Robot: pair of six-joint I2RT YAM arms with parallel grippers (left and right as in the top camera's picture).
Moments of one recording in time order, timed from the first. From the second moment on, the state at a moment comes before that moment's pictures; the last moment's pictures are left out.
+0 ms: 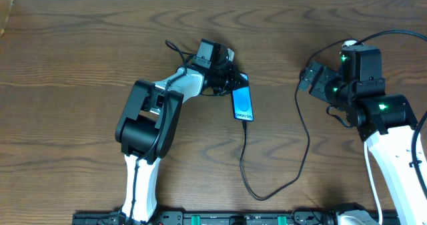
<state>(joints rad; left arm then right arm) -0.39 2.21 1.34 -0.13 0.71 -0.74 0.16 1.24 1.15 -0.80 -0.02 0.60</state>
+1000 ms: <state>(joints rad) -0.41 2.16 1.39 -0.21 0.60 -0.74 0.16 1.24 1.15 -0.81 -0.02 0.60</state>
